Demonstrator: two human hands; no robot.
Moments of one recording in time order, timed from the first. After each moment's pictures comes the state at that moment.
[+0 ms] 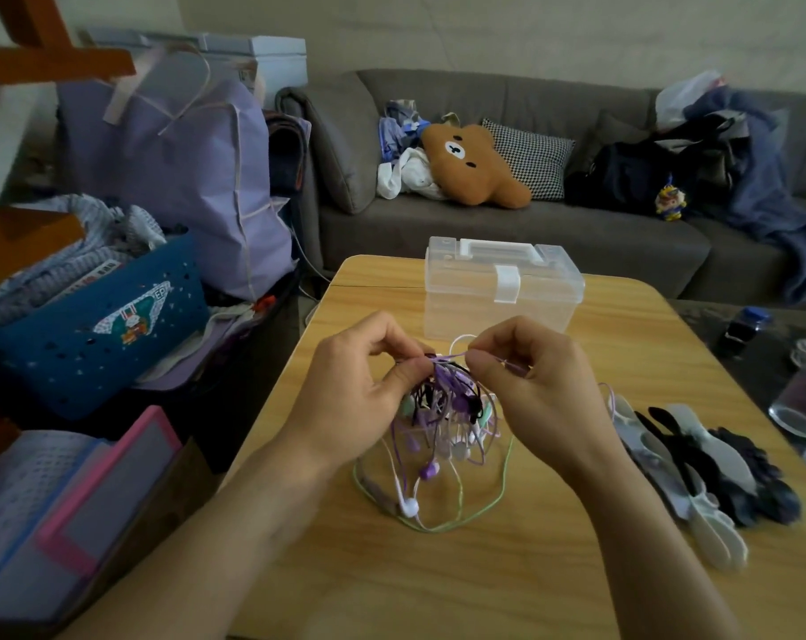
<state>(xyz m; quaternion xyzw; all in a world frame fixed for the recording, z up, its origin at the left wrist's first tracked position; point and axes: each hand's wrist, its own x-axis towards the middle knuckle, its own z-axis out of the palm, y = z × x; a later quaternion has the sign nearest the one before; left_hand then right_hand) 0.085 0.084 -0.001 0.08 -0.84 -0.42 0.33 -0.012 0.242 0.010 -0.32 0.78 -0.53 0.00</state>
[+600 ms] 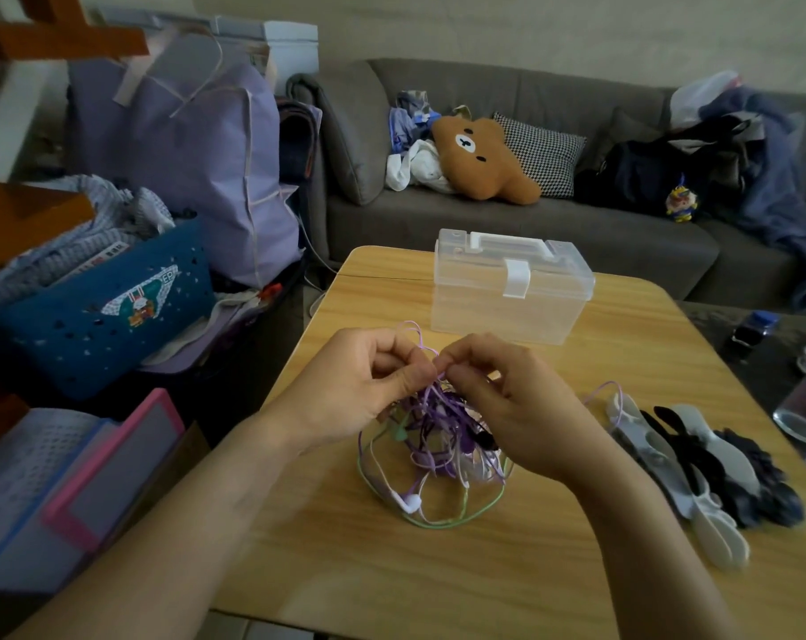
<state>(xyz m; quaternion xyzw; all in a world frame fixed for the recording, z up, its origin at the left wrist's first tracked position) 0.093 0.075 0.001 0.07 -0.77 -0.61 0.14 -0.007 0.236 0.008 -0.44 0.80 -0.40 0.09</state>
